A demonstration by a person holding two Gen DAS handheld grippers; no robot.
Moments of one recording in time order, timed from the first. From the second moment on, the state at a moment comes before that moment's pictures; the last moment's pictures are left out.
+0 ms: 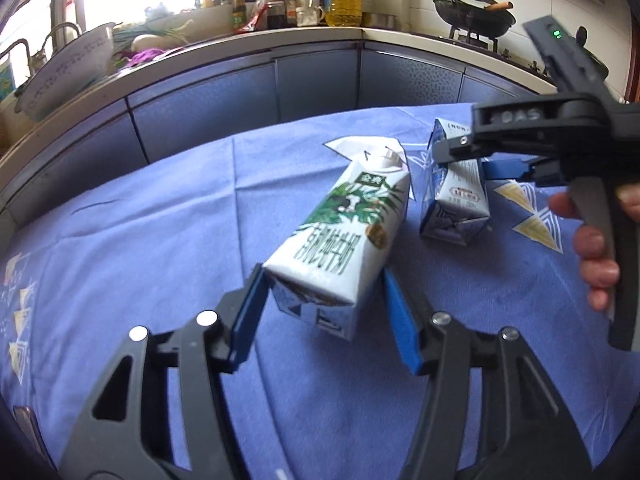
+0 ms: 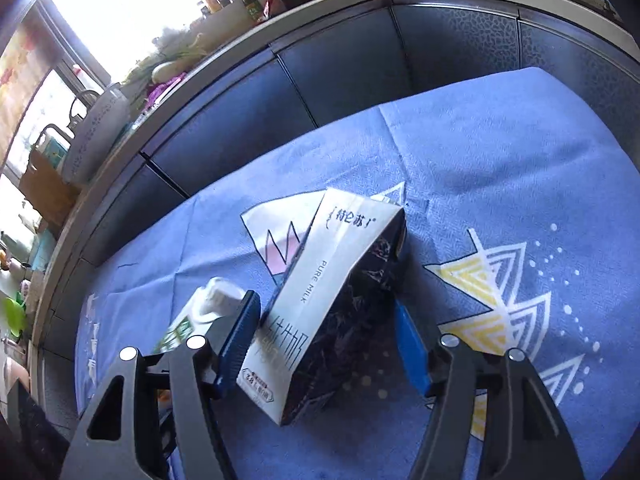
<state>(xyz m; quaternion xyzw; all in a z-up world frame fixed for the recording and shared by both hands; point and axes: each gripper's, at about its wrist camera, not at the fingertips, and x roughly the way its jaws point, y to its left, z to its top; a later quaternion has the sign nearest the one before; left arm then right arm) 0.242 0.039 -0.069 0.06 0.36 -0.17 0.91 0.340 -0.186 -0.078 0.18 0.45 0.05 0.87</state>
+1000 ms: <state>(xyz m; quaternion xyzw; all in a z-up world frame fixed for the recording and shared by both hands) 0.199 0.035 -0.076 0.08 0.39 -0.14 0.91 0.189 -0.151 -0.087 -0.04 0.44 0.18 0.88</state>
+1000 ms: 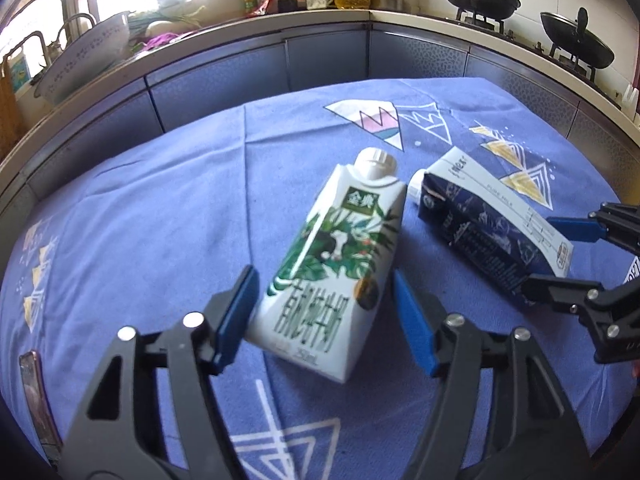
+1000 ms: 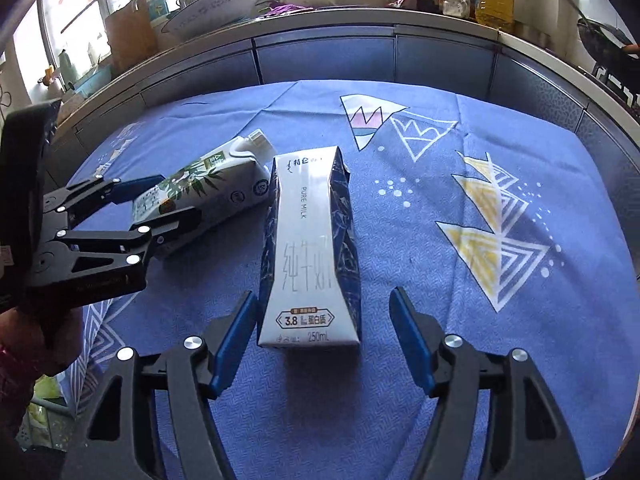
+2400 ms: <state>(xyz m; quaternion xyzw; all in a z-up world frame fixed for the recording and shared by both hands) 0.169 -0.106 -0.062 0.09 0.47 -0.19 0.86 0.123 -0.369 -0.086 0.22 0.37 0.18 0.89</state>
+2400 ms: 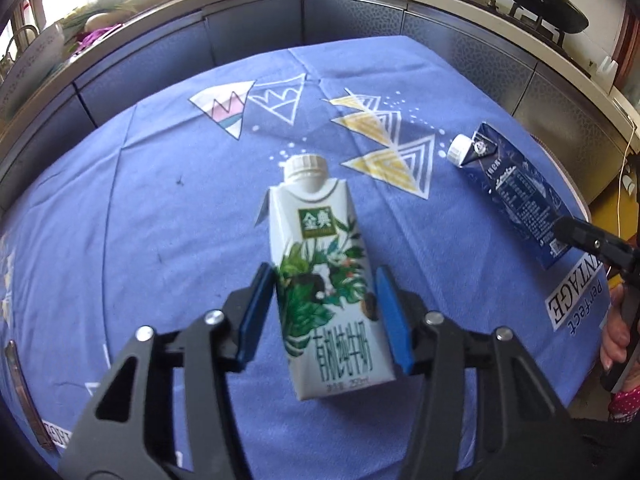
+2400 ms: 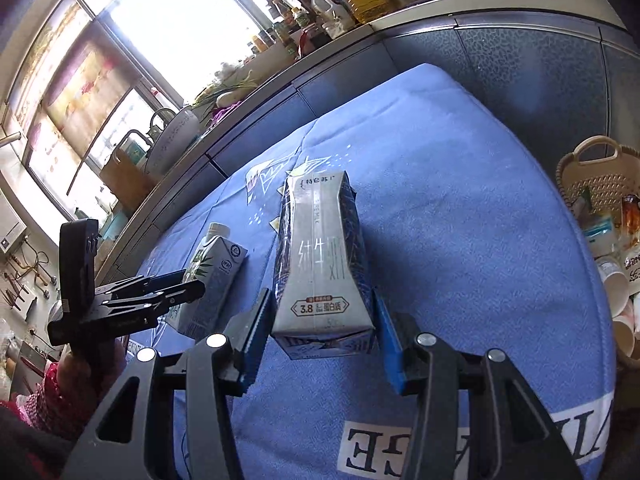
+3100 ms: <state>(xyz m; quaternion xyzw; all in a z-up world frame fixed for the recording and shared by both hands) 0.192 -0.334 0.000 0.17 0.41 -0.34 0.83 0.045 -0.554 -0.098 0.34 0.28 0.00 0.90</state>
